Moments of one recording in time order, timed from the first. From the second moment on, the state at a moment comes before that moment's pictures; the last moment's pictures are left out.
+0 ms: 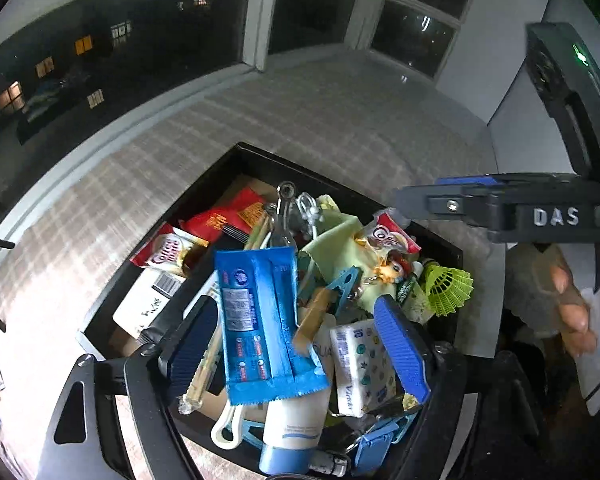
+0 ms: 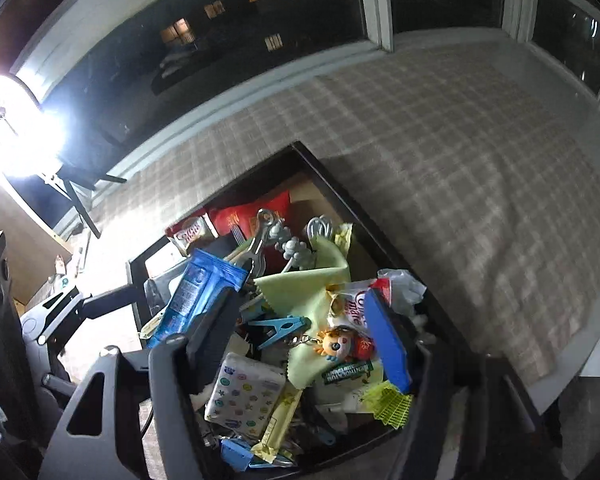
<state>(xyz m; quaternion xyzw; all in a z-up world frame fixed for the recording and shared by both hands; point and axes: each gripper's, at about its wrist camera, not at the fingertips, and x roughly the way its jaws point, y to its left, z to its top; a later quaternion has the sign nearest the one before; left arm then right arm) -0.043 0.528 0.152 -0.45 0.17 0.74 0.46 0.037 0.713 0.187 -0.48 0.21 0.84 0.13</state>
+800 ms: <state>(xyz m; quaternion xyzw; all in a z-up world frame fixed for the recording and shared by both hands) -0.036 0.385 0.186 -0.45 0.13 0.81 0.36 0.029 0.593 0.207 -0.48 0.13 0.86 0.06</state>
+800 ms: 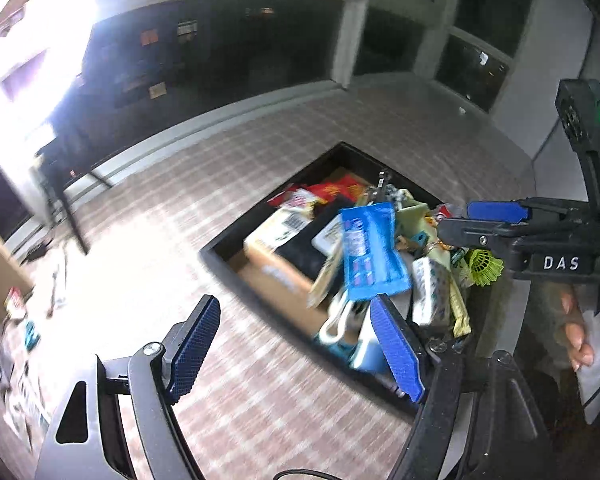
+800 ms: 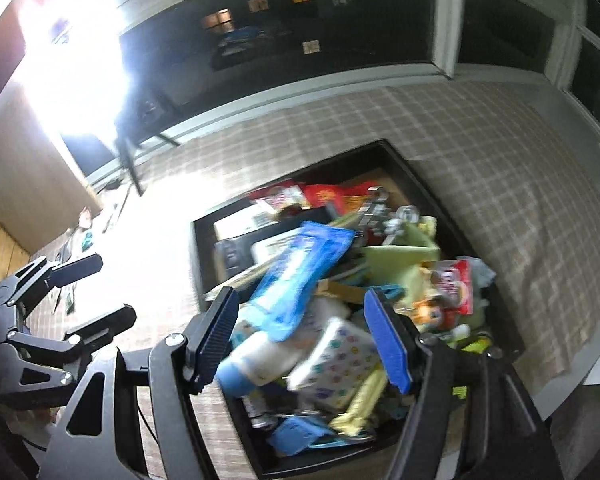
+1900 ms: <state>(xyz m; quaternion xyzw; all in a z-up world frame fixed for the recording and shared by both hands) -0.020 0.078 0.133 -0.49 0.05 0.85 0.16 0.013 0.310 0.165 -0.47 0.04 0.88 -0.07</state>
